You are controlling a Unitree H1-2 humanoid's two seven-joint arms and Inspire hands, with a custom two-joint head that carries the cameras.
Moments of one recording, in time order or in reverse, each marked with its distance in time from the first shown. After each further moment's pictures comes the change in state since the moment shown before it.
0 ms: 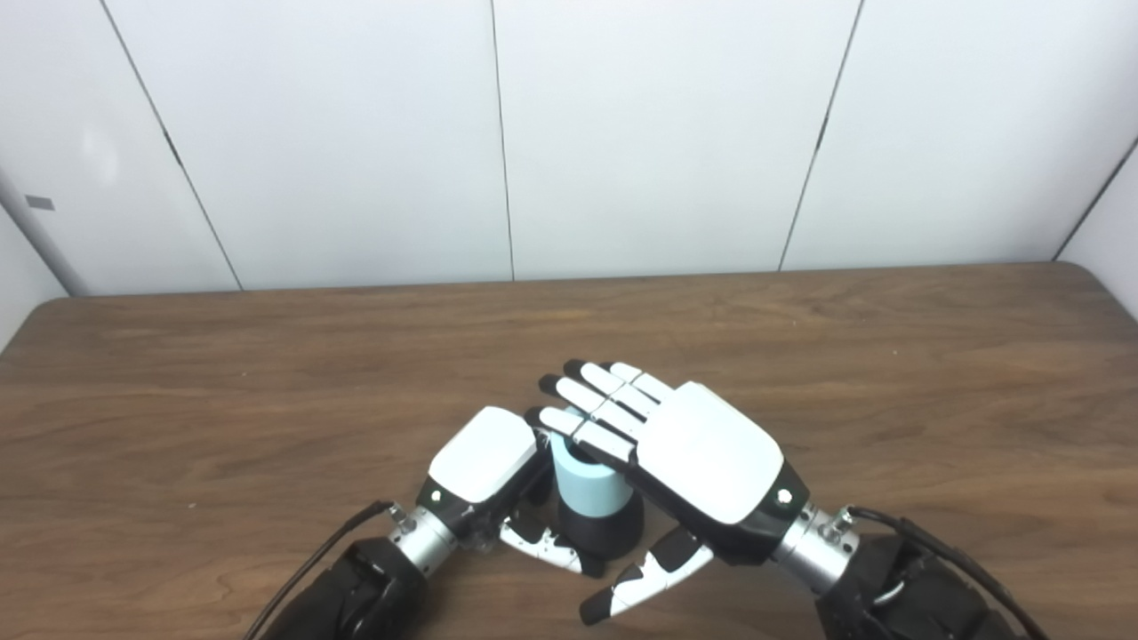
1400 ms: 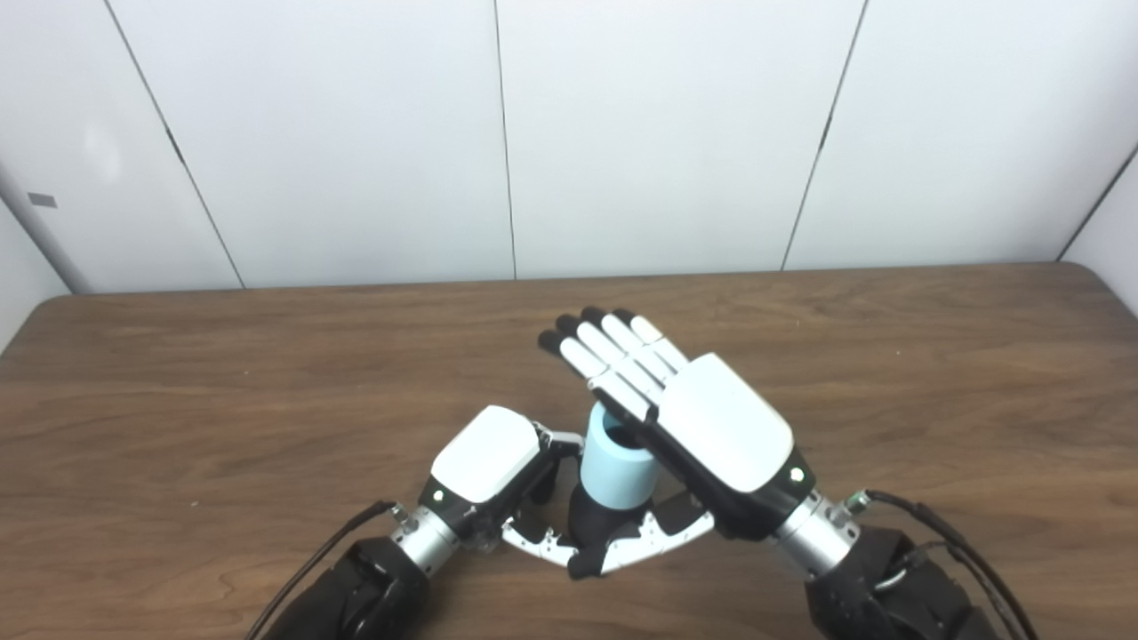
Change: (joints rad) left arm -0.001 -0.002 -0.002 -0.003 0.008 0.003 0.004; right arm 0.003 0.095 -0.107 0.019 0.133 0.023 -0.107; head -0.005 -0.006
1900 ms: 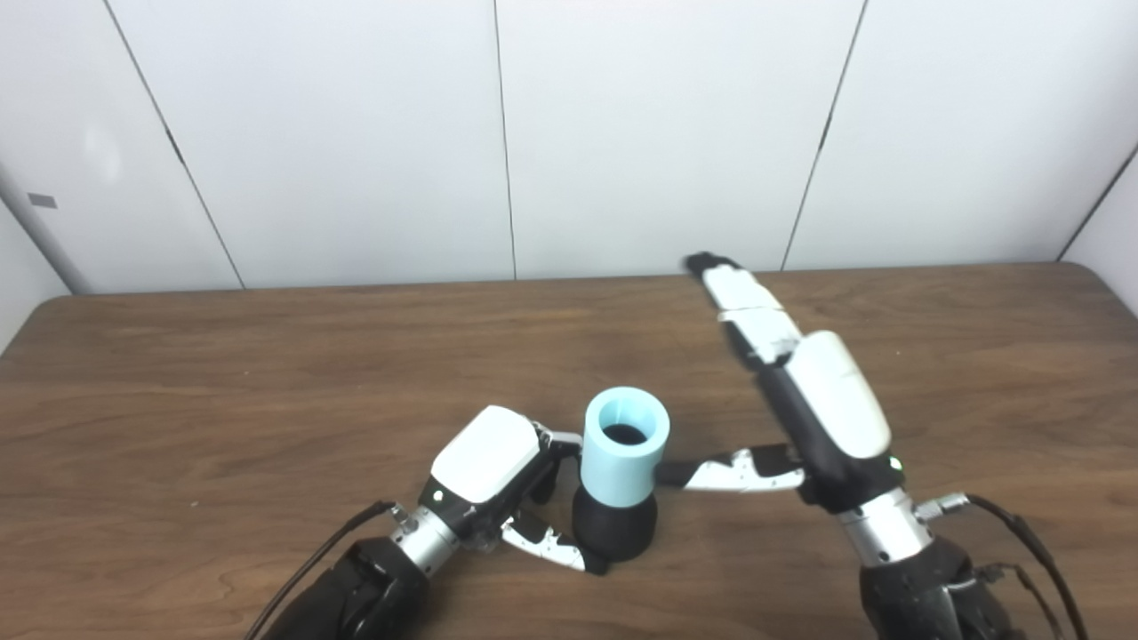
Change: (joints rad) left arm -0.001 0.000 0.005 0.004 -0.001 -0.003 0.005; right arm 0.110 0.111 -0.229 0.132 0.333 0.026 -0.207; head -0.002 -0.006
